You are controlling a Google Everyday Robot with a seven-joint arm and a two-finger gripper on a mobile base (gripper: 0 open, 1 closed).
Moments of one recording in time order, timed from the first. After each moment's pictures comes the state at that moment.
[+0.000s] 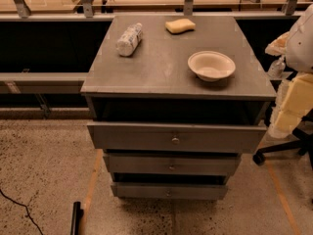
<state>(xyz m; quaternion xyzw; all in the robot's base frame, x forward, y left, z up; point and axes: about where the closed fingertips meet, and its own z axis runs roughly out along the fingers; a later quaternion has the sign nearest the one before) 0.438 -0.217 0.976 -0.60 0.78 -0.03 0.16</state>
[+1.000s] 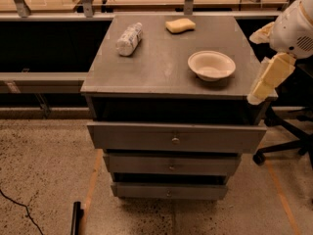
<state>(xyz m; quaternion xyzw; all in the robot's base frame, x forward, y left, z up) 0.533 -0.222 0.958 -0.59 0.77 0.05 0.25</state>
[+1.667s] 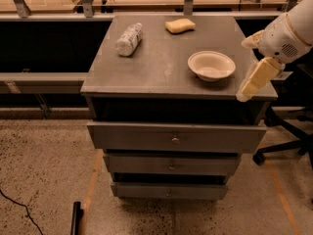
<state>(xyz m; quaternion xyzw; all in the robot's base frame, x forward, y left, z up) 0.575 -0.217 0.929 -0.58 0.76 0.08 0.27</state>
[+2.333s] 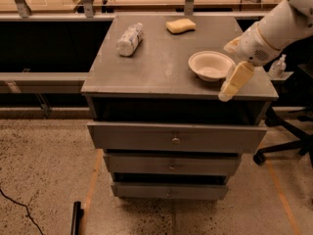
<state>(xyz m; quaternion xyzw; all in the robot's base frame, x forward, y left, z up) 0.615 -0.194 0.894 -0.60 0.75 0.08 0.26</state>
